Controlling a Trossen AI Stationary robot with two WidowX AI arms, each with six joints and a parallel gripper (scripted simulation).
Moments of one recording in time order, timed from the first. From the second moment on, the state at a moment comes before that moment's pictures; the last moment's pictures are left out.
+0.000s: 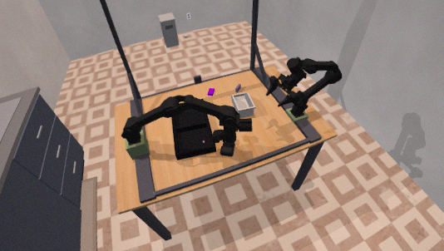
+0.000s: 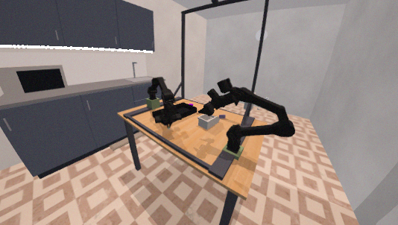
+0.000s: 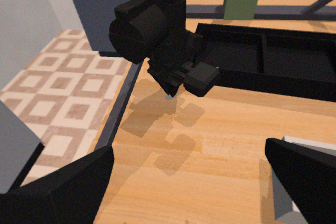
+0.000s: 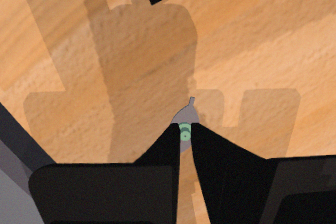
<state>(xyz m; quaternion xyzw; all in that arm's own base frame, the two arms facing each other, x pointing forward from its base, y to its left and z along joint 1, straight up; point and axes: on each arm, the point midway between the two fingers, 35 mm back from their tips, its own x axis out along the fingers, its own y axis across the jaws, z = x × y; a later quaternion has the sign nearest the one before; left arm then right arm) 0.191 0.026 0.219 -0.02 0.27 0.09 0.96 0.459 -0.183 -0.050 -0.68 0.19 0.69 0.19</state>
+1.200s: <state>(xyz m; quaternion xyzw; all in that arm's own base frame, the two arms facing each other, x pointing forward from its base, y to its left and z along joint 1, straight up) 0.191 0.026 0.219 -0.02 0.27 0.09 0.96 0.461 -0.184 -0.062 -0.68 0.20 0.68 0.19</state>
